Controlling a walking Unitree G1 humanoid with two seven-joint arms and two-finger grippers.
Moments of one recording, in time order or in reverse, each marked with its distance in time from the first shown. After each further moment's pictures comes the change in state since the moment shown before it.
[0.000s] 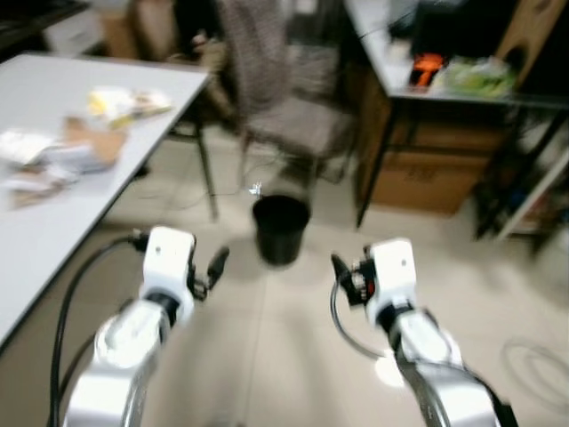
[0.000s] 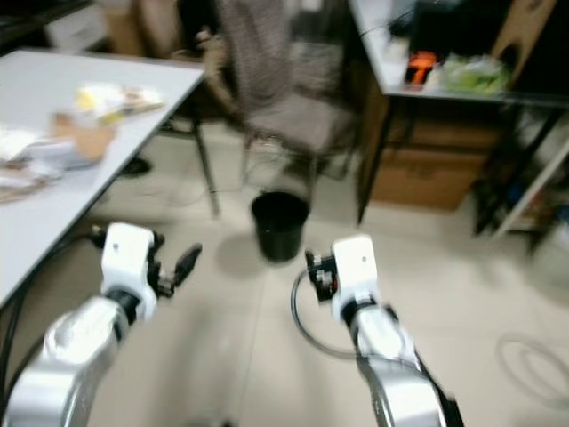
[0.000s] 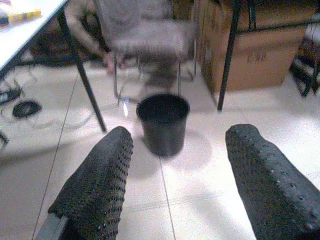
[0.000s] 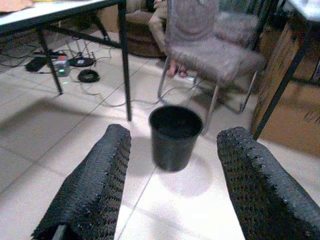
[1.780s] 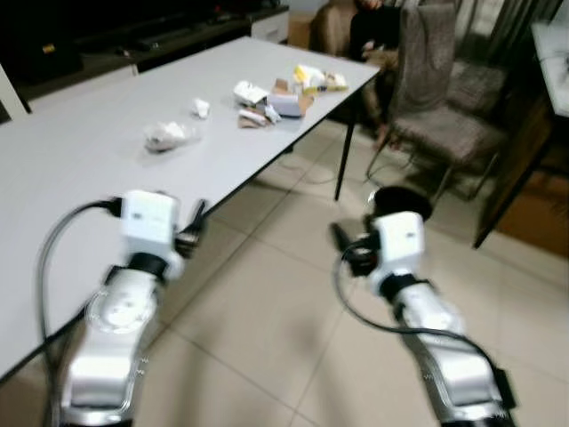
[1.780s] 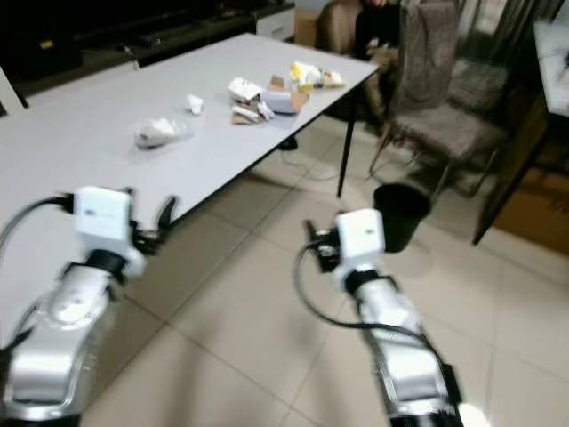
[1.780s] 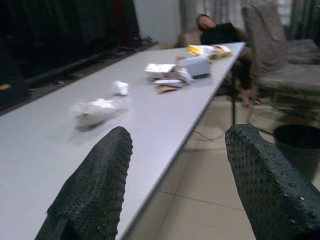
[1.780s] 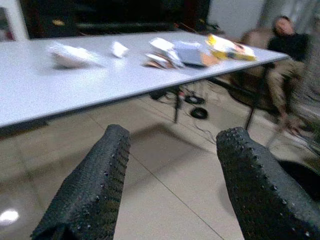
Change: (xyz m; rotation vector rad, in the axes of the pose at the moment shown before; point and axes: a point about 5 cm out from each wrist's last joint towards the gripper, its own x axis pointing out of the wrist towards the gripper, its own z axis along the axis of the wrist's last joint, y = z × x) left arm 0.015 0.018 0.045 0.109 -0.247 0.150; right arm 0.020 -0.018 0.030 -0.002 -0.155 0.016
